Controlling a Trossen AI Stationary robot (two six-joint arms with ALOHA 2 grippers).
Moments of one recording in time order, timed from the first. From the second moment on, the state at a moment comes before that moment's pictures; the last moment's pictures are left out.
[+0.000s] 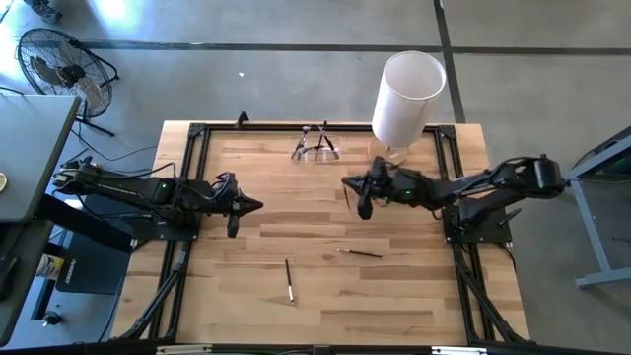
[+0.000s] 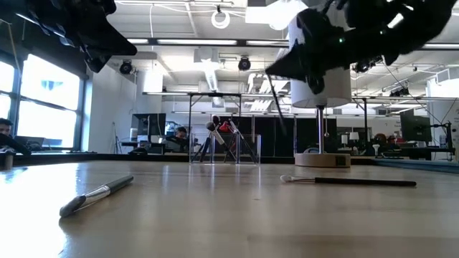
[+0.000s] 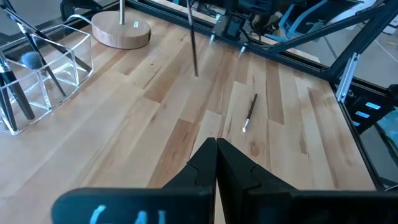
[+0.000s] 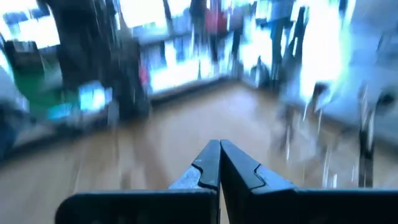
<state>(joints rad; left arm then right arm) -0.18 0.63 0.46 -0.18 -0.28 -0.40 -0.08 1.34 0.48 0.72 0.24 0.26</state>
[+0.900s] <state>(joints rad) -0.18 0.63 0.46 -0.18 -0.28 -0.40 -0.44 1.80 0.96 0.78 0.23 -0.11</state>
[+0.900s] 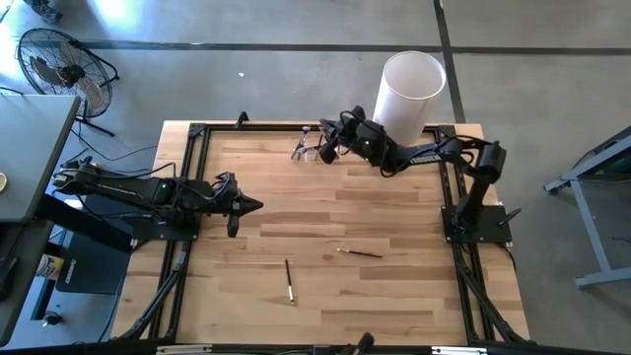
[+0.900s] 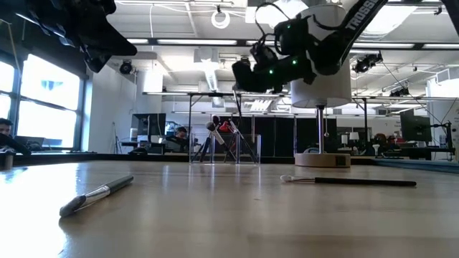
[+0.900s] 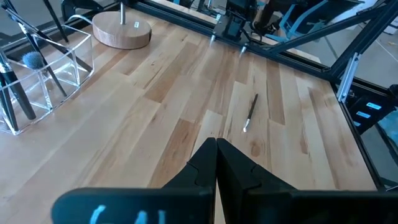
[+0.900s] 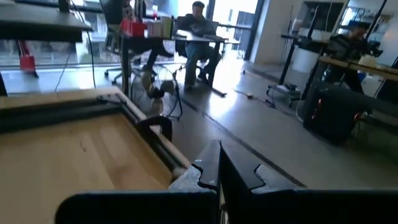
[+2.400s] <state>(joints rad) -0.18 0.63 0.46 -0.18 -0.48 -0.21 -0.11 1.37 0.96 -0.25 0.12 0.55</state>
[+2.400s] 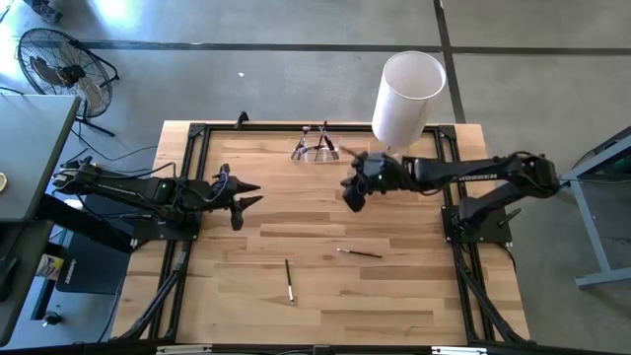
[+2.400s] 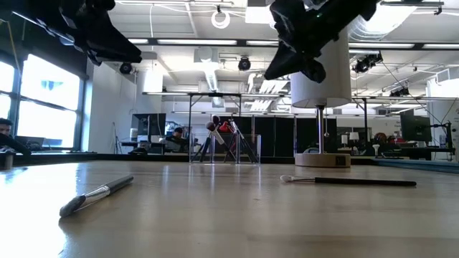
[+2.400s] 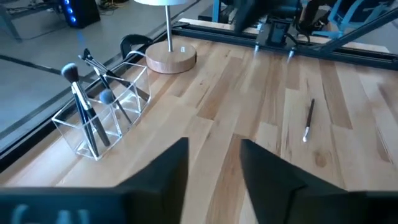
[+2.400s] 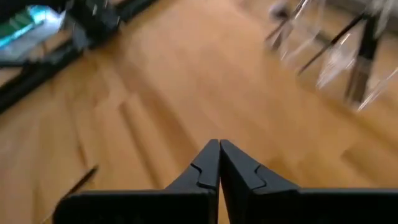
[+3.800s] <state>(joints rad) -0.55 1.77 1.46 -0.79 -0.11 0.50 0.59 1.37 0.96 -0.68 0.22 1.02</state>
